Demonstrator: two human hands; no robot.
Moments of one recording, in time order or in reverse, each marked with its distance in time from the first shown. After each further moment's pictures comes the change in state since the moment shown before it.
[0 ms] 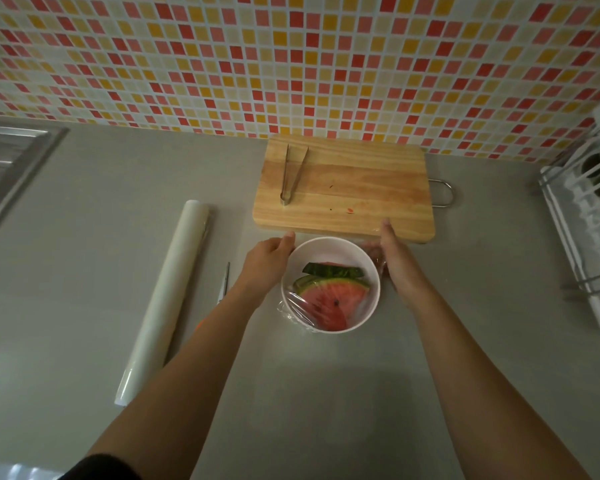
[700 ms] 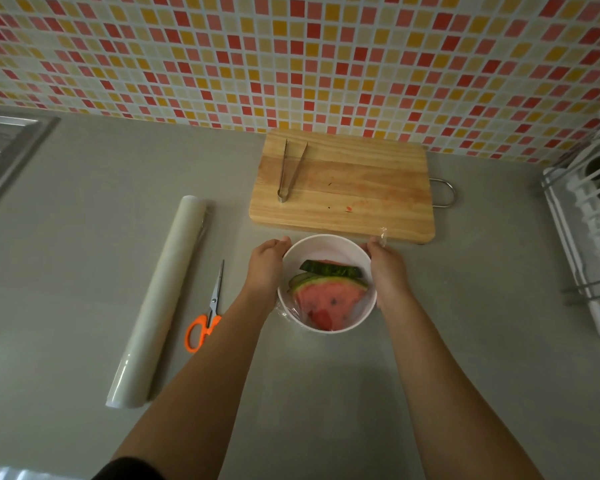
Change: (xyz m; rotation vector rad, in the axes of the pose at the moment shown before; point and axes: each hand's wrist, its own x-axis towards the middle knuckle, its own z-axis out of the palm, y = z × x) left_hand 0.000 -0.003 0.018 -0.478 0.062 -0.240; right_hand -0.001 -0.002 0.027 0.204 0.298 0.216
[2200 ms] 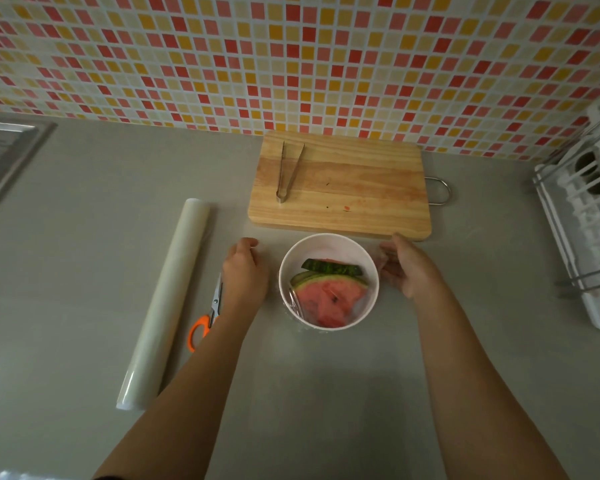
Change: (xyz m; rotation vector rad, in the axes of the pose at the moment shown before) left_hand 0.011 -0.021 -0.033 0.677 0.369 0.457; right_hand 0.020 -0.009 -0.037 -0.059 0.002 0.108
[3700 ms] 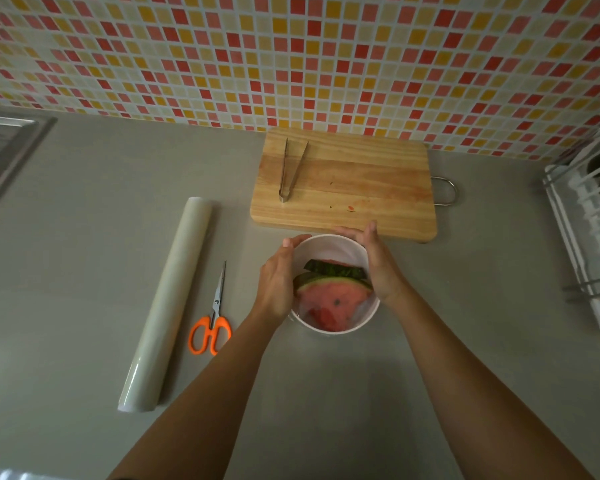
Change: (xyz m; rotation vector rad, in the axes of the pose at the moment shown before) left_hand -0.029 0.029 0.011 -0.643 -0.410 -0.017; right_hand -0.023 0.008 0.035 -0.122 -0.478 -0.495
